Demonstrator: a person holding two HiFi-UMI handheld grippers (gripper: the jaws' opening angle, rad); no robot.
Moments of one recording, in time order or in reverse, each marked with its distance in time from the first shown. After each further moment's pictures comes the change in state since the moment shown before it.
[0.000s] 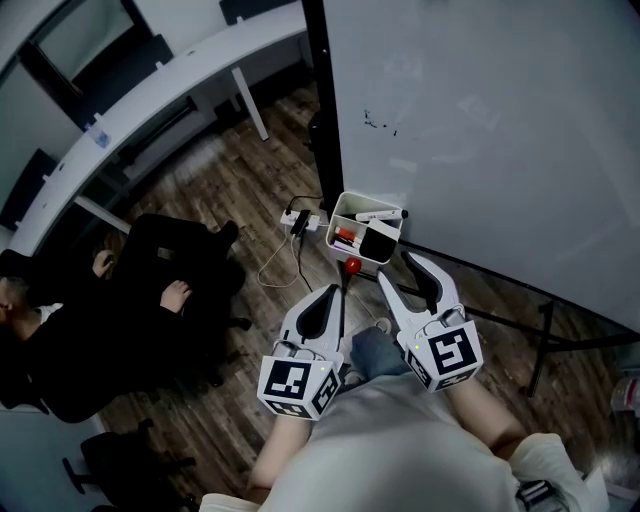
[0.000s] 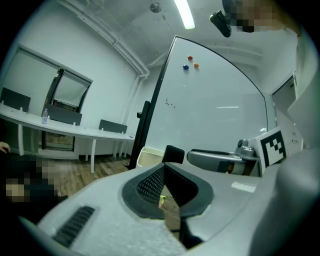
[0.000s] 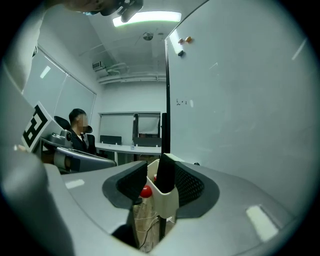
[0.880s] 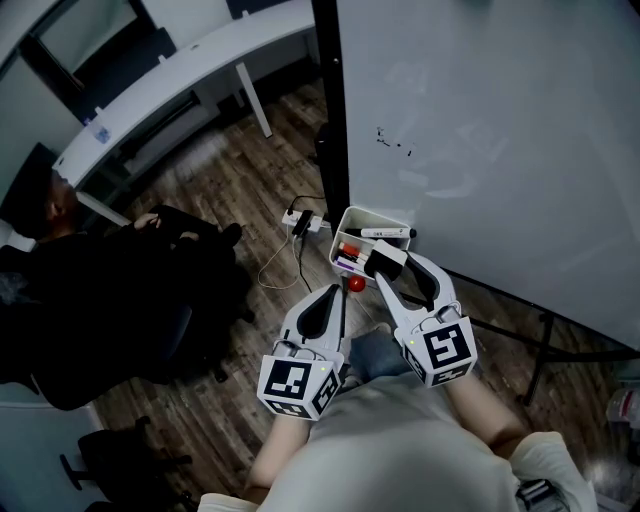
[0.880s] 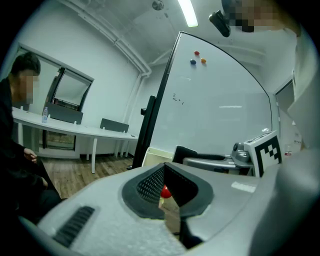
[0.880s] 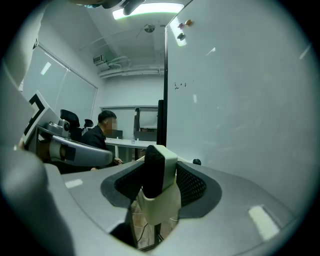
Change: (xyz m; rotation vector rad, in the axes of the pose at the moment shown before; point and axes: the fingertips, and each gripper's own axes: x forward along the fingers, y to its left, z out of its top) left arm 0.032 0.022 0.003 -0.010 0.009 0.017; right arm 0.044 -0.021 -0.019 -0.030 0.064 0.022
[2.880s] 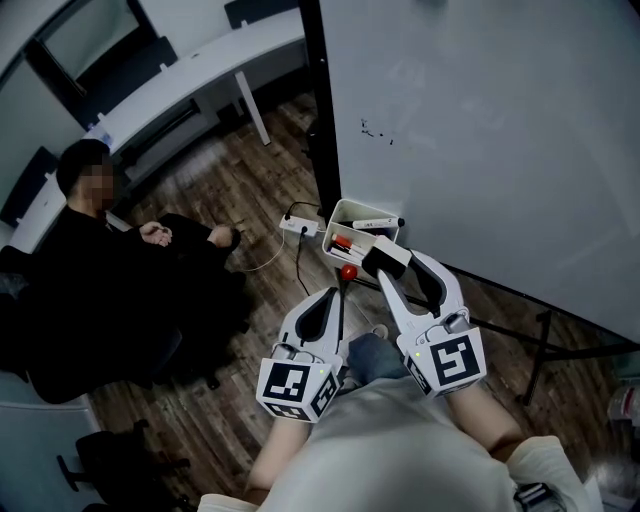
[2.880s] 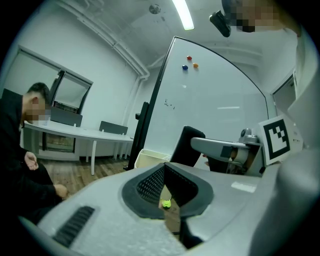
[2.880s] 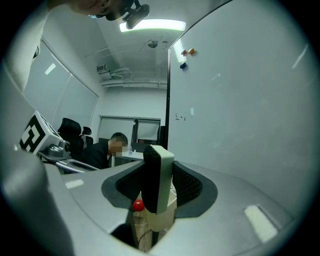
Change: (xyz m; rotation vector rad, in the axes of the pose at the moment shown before) left arm -0.026 -0.026 0.001 0.015 -0.024 -0.006; right arm -0.050 0.013 0.053 -0.031 -0.141 -0.033
